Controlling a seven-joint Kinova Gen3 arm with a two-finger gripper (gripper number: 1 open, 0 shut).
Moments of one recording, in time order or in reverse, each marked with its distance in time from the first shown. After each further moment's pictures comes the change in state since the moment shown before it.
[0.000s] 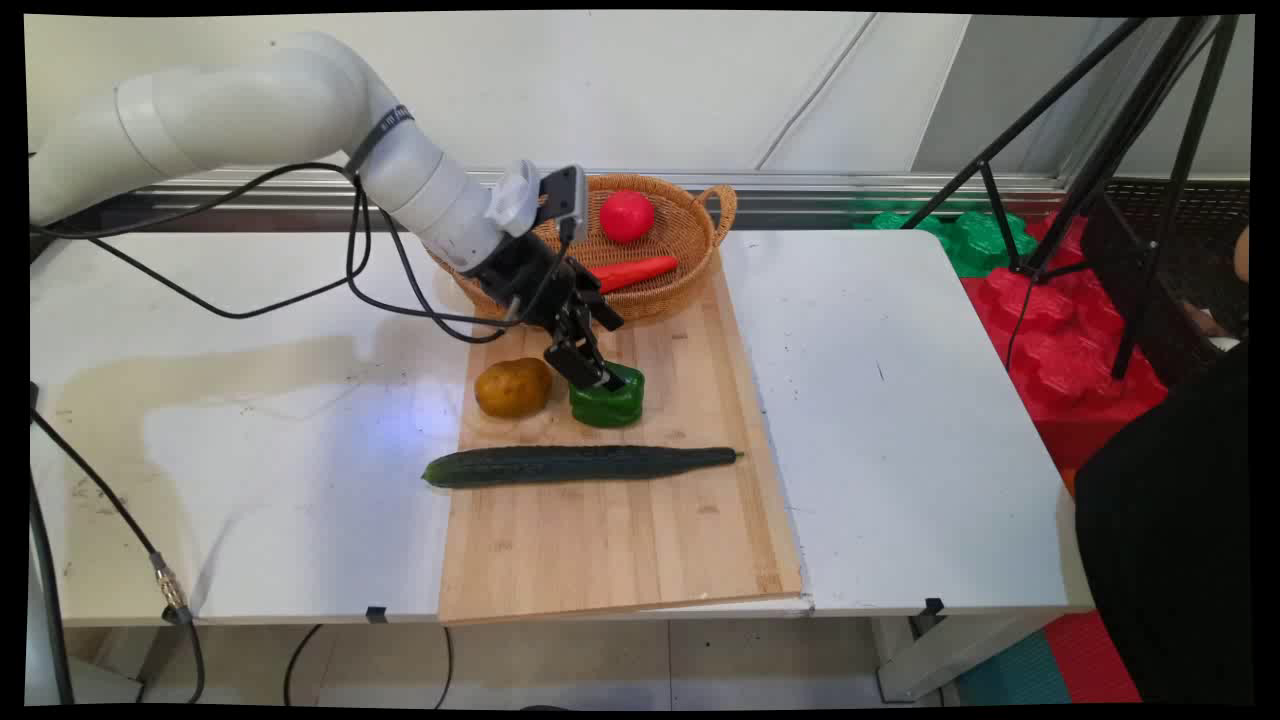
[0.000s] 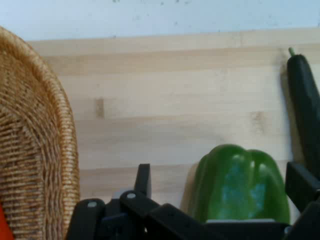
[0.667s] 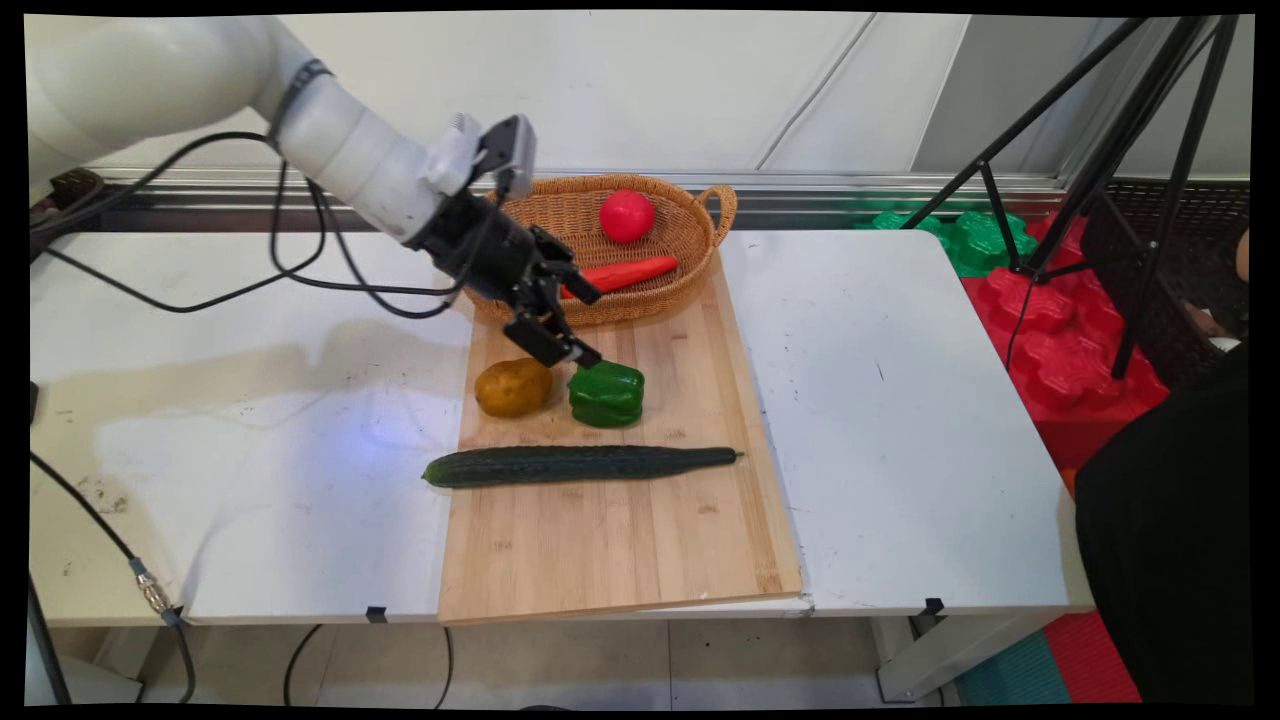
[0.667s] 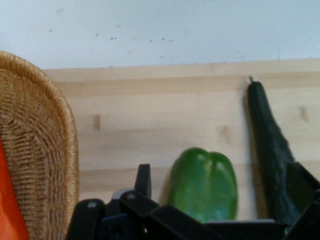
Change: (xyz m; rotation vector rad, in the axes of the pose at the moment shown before) arm -0.006 0.018 -0.061 0.001 0.087 -0.005
